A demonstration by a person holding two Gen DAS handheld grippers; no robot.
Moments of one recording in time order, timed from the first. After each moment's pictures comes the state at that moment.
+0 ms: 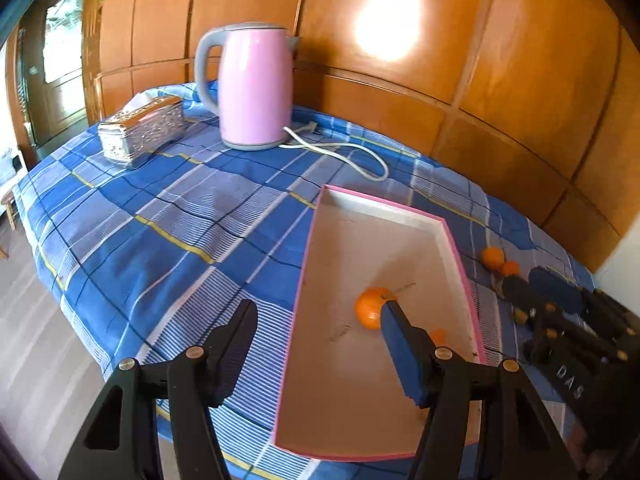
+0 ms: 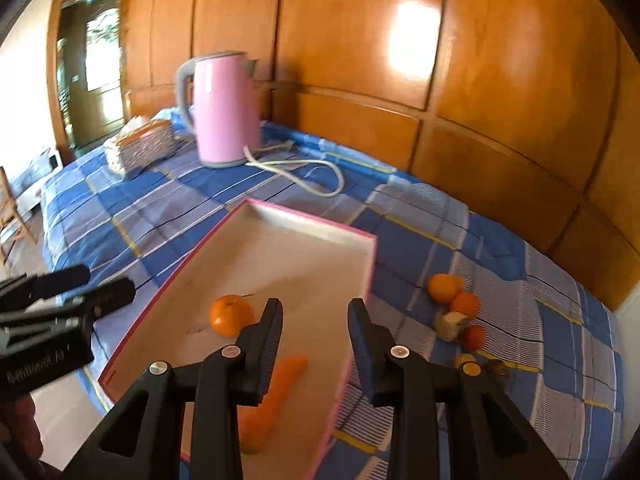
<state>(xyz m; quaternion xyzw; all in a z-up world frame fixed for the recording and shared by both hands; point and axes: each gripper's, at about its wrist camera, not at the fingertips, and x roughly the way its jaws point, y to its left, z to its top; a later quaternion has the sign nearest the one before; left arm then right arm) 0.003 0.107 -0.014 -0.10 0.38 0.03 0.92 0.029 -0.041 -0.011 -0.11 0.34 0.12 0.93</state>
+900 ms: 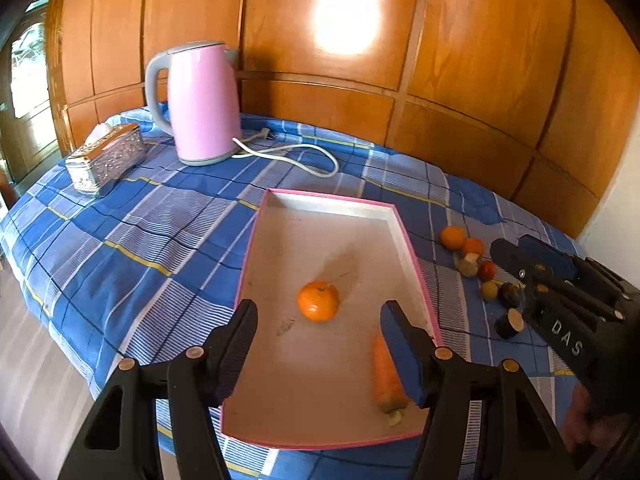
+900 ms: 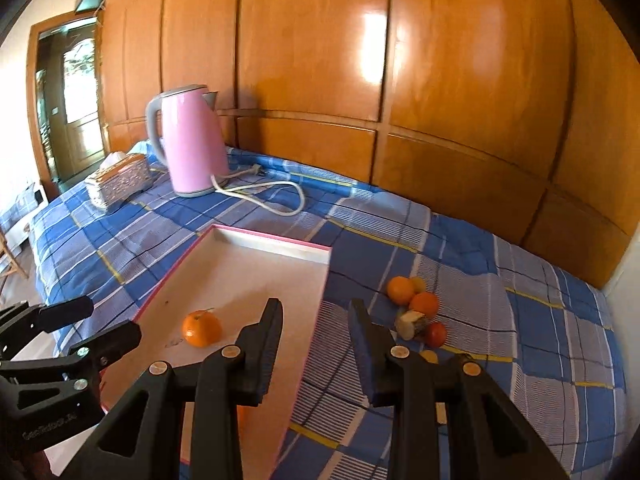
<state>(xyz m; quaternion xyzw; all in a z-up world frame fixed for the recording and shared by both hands) -0.002 0.062 -0.003 -0.06 0.37 -0.02 0.93 0.016 -0.085 0.004 -0.07 0.31 0.08 0.95</state>
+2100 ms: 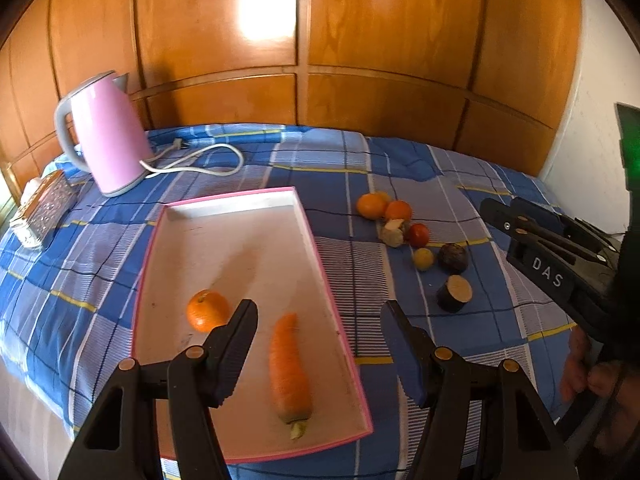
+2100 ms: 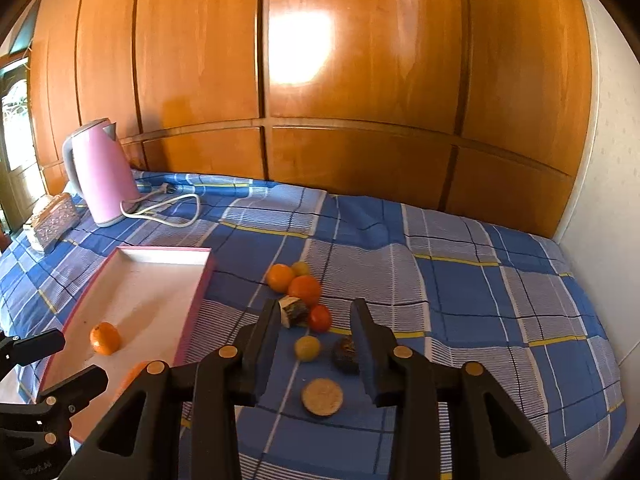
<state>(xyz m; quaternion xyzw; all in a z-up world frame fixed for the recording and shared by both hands) 0.013 -0.038 -0.006 0.03 0.39 -0.12 0.91 0.018 -0.192 -0.002 -0.02 0.30 -0.03 0.95</state>
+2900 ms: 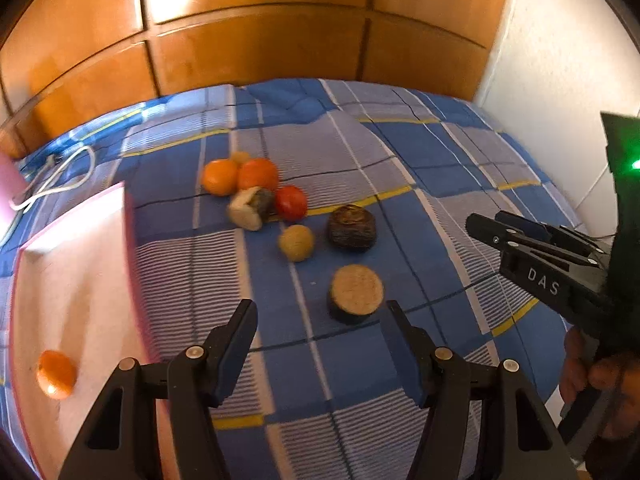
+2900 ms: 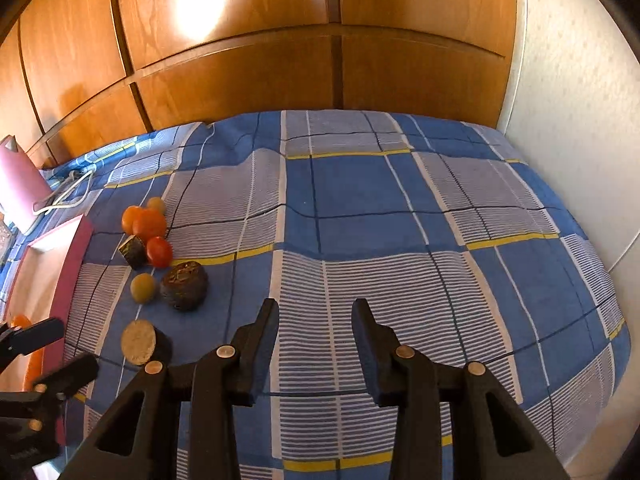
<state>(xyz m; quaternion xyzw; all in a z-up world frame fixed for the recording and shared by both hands) 0.063 -0.163 -0.064 0.10 0.46 -0.25 0.85 0.013 -0.319 -0.066 0.08 0.41 -0.12 0.90</state>
